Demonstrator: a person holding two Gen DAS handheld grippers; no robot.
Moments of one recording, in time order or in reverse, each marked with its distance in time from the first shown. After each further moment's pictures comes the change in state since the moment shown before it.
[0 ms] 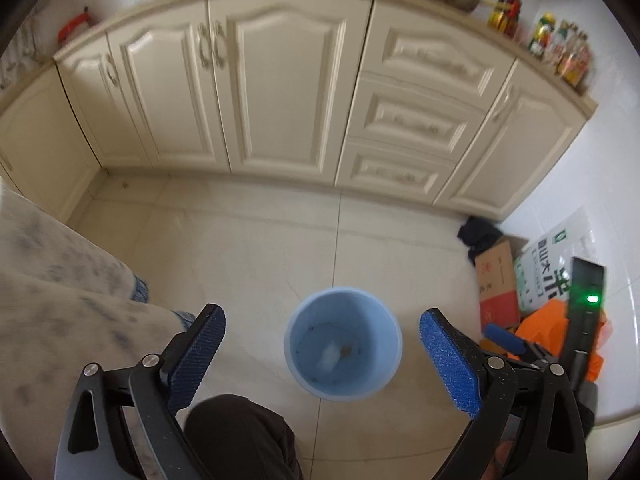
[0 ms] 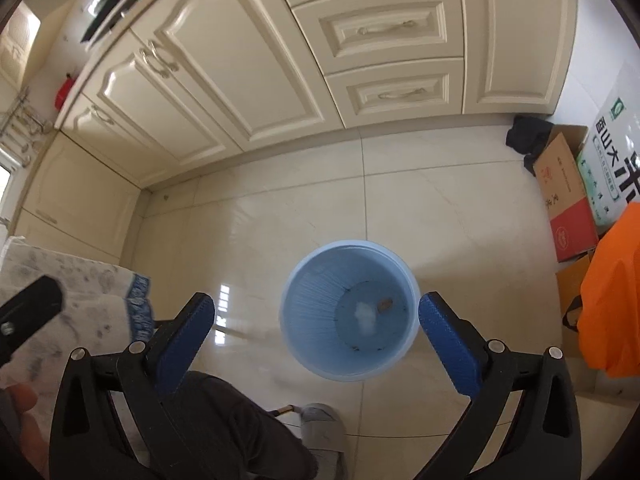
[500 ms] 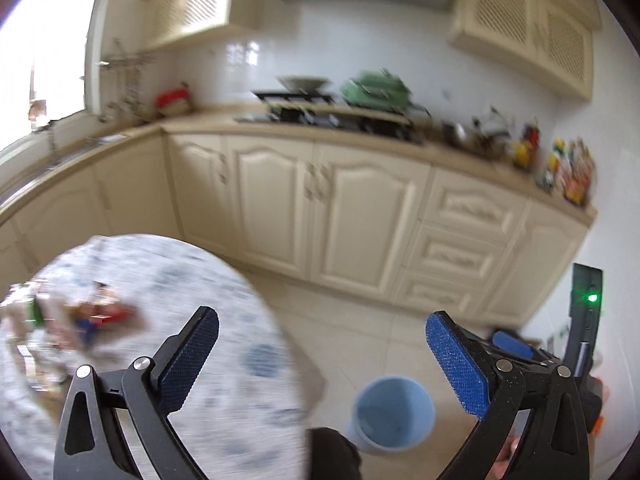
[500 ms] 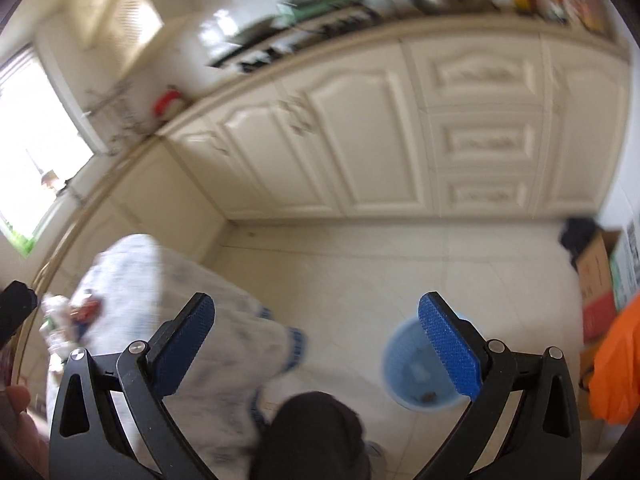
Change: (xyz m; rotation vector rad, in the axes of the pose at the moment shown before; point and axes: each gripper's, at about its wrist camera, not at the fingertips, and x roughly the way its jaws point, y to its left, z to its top) left arm -0.258 0.098 -0.104 -0.150 -0.442 0.158; right arm -0.148 0.196 -0.025 -0.278 -0.251 0.227
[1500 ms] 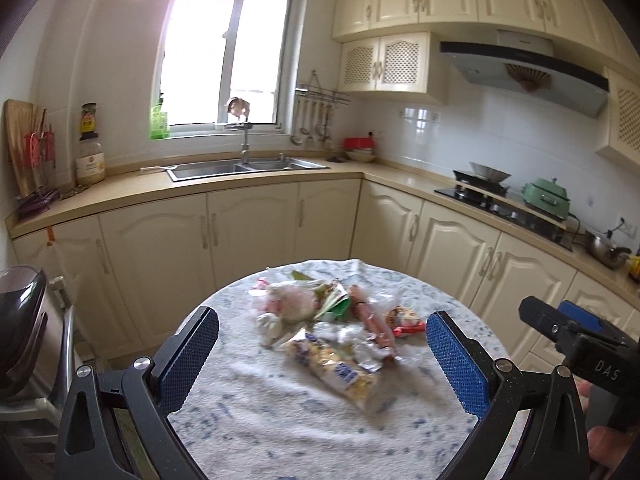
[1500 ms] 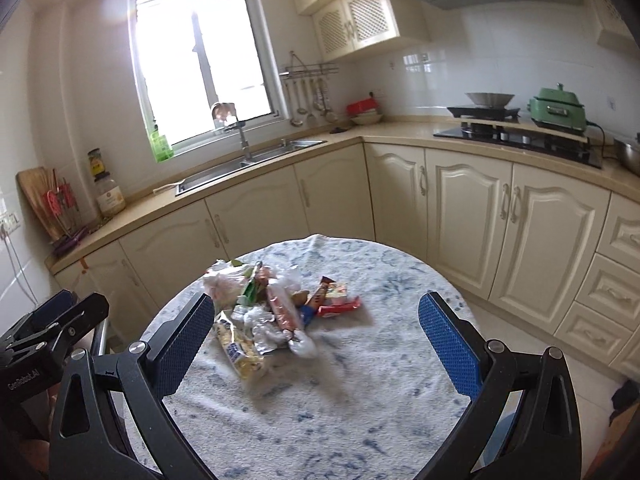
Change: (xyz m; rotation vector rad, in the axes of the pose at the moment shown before) left arm -0.292 0.143 -0.136 -0.292 -0.191 0.453; right arm -0.060 0.303 -0.059 -0.472 -0.083 0.358
